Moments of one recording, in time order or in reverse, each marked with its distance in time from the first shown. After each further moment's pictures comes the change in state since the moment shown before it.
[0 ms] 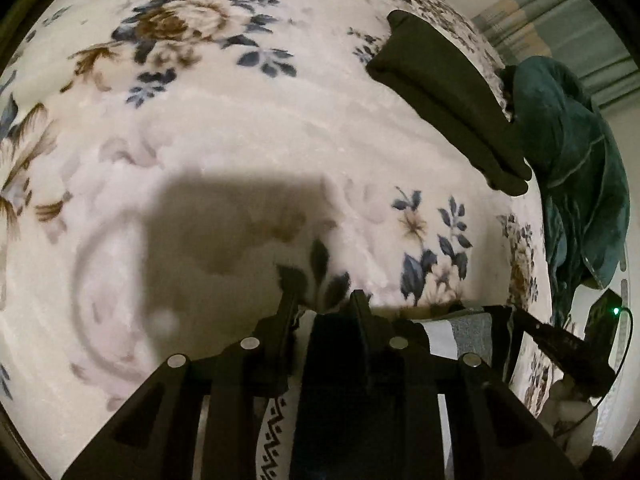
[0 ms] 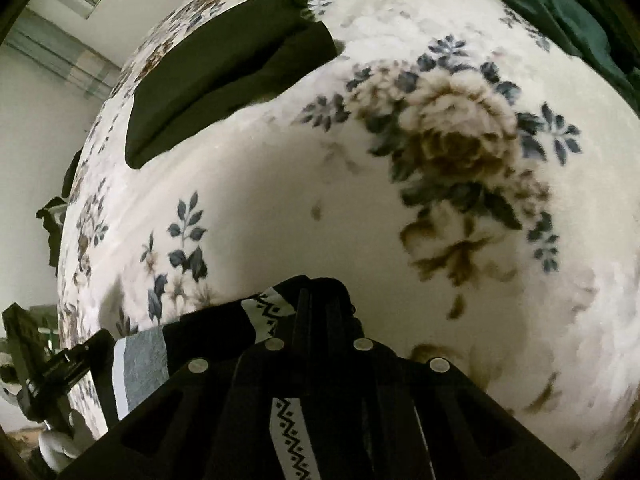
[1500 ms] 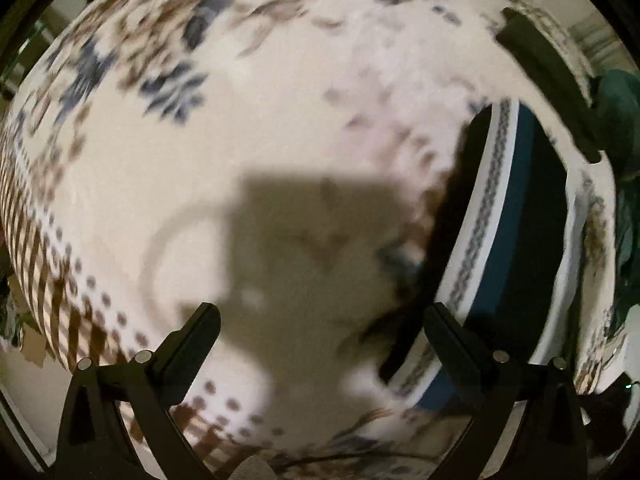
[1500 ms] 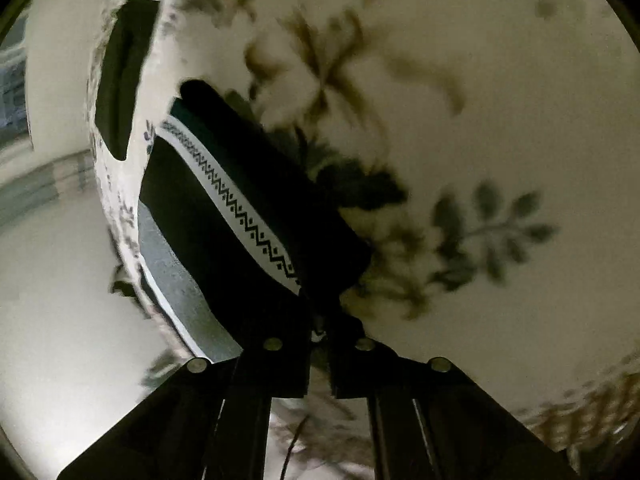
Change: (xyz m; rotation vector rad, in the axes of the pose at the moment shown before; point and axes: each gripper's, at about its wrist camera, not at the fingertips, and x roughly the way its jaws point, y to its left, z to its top) left arm -0.087 0.061 -0.152 -0.204 0.041 0.325; right arm -0.049 -0.096 -0.205 0.564 0.281 0.221
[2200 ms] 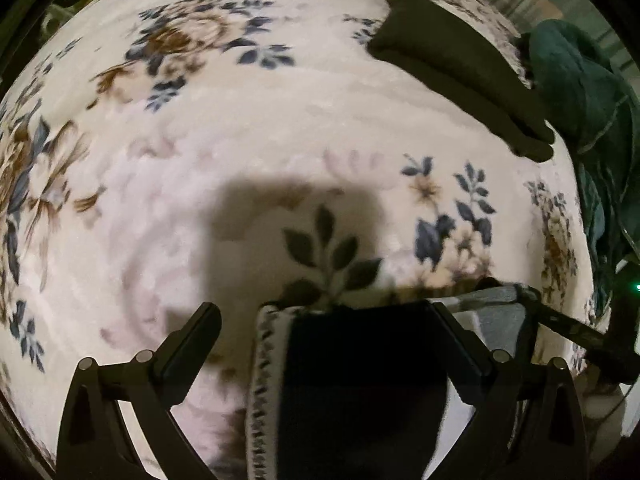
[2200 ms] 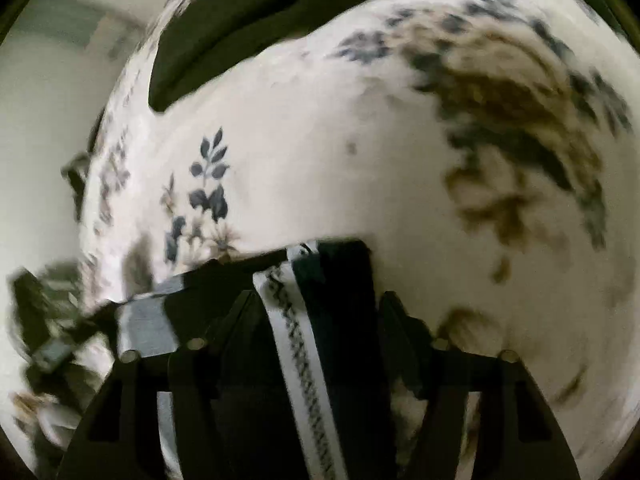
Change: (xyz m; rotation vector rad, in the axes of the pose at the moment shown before) left arm 0.038 -0.129 0.115 0.268 -0.063 -0.137; right arm 0.064 0.186 0.125 -0.666 -0.076 -0.204
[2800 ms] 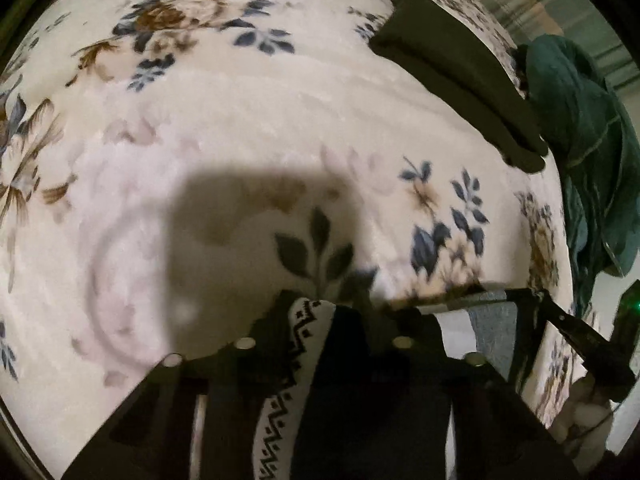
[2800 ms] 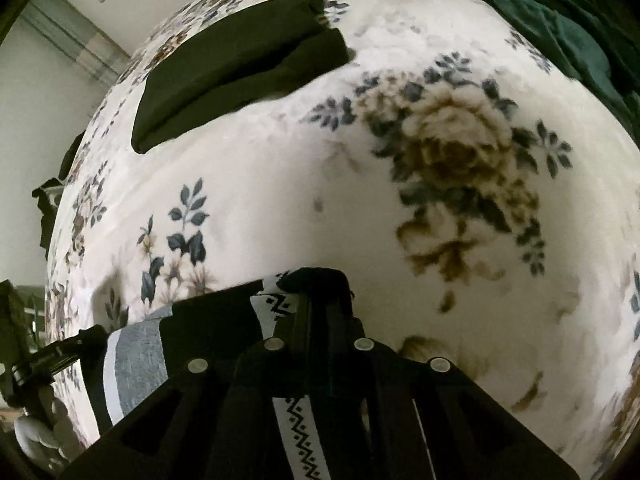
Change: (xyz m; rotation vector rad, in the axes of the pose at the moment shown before) left arm 0.019 0.015 0.011 -0.050 0.019 -0.088; right arm -0.031 0.002 0.001 0.028 -0.197 -0.152
